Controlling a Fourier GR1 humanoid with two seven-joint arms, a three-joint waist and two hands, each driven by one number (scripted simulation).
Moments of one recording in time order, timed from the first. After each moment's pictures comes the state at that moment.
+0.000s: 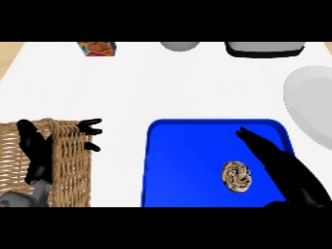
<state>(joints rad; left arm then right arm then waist) -0.08 0.45 -0.32 -1.56 0.49 0.28 0.28 -0.04 -0.65 0.52 -1.92 0.37 0.05 0.45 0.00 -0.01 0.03</state>
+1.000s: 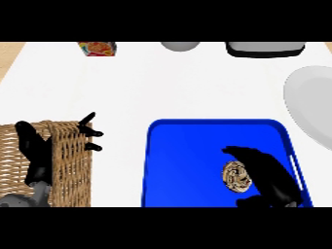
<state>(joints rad) -0.06 0.41 -0.28 -1.59 0.45 0.26 0.33 -0.08 -0.54 0.60 -1.73 0.56 0.09 0.46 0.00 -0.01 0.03</state>
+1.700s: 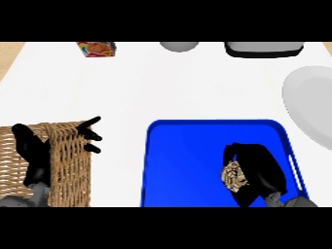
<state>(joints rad) -0.04 0.39 -0.26 -1.61 0.43 0.25 0.36 -0.13 -0.45 0.60 -1.62 0.73 0.01 0.47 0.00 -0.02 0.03</state>
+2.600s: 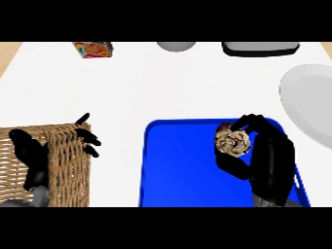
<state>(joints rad) -0.02 0.38 -0.26 -1.64 0.39 0.28 0.36 -0.13 -0.21 0.48 -1.85 1.12 -0.44 0.81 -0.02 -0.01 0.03</state>
